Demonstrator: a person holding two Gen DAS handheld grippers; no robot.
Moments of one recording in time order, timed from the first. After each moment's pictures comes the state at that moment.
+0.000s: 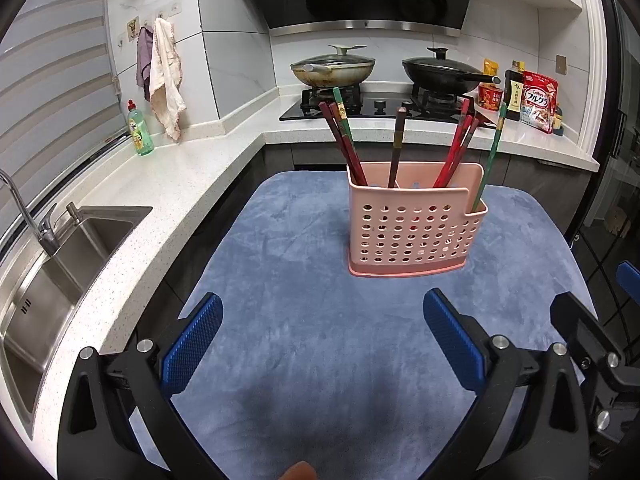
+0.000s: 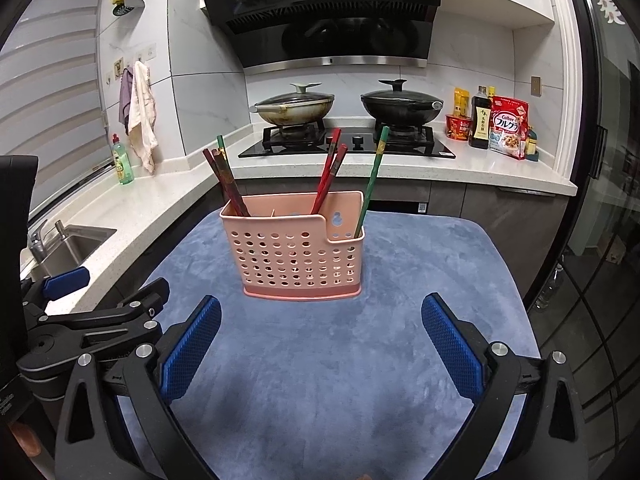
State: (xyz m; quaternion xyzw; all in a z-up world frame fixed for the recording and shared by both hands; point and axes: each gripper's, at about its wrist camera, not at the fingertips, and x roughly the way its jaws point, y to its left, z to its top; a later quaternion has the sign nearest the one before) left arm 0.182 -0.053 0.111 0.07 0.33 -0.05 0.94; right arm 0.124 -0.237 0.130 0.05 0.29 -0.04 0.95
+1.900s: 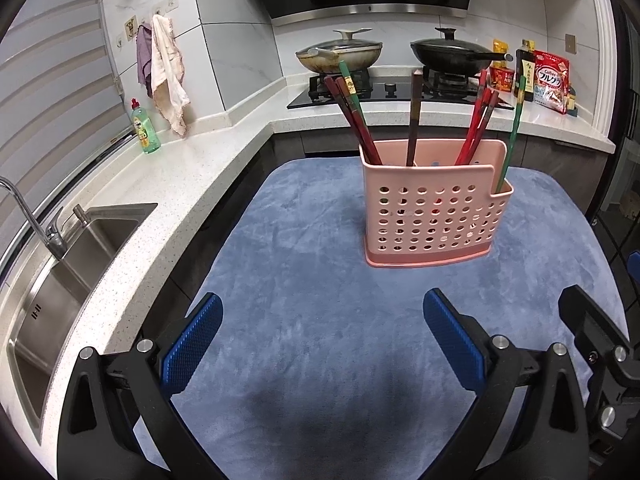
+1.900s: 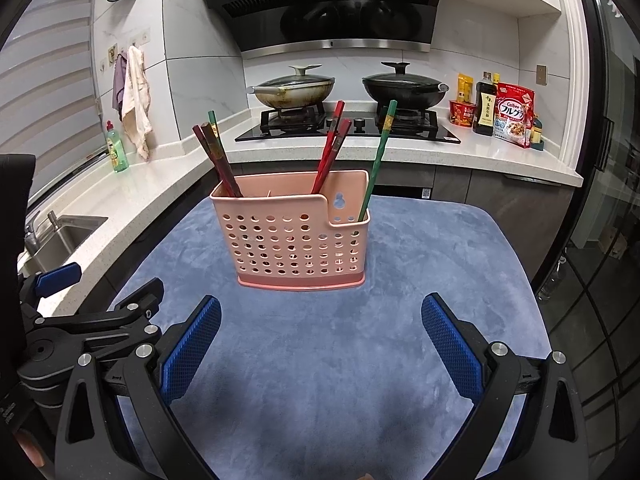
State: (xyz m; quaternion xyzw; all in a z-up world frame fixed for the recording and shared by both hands) left arm 0.200 -0.058 0.089 0.09 0.35 -0.03 0.93; right arm 0.143 -0.238 0.110 0.05 0.31 -0.04 0.95
